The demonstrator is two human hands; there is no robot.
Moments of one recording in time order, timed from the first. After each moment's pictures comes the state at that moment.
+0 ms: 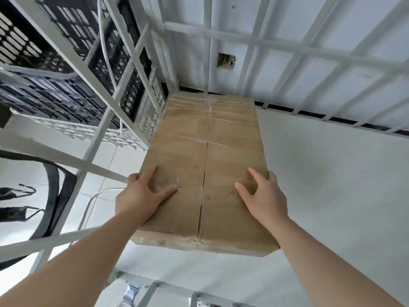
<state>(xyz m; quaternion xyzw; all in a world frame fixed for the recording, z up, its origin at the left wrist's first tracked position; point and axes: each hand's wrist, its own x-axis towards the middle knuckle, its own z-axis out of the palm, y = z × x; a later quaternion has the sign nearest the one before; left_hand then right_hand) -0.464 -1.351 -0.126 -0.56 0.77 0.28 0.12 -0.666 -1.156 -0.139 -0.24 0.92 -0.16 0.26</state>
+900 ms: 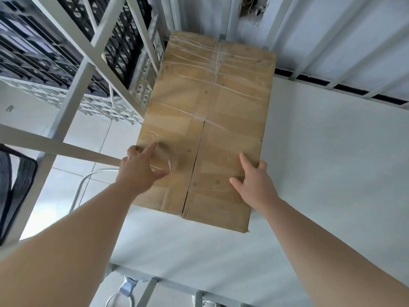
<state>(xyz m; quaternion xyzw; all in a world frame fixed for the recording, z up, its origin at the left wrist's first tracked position) -0.462 -1.411 -0.238 -0.52 0.79 0.26 0.20 -0.656 -1.211 -0.246 -0.30 0.88 -0.08 0.36</state>
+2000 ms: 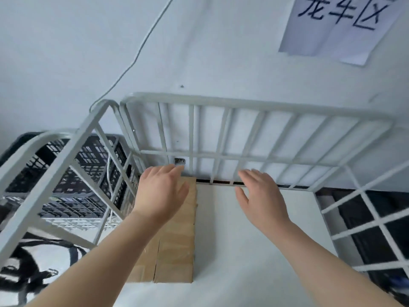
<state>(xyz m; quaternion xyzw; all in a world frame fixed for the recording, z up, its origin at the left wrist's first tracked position) -0.599 -1.278 0.266 -0.25 0.95 0.10 -0.12 -0.739 -1.093 0.253 -0.42 0.89 -0.17 -0.07</state>
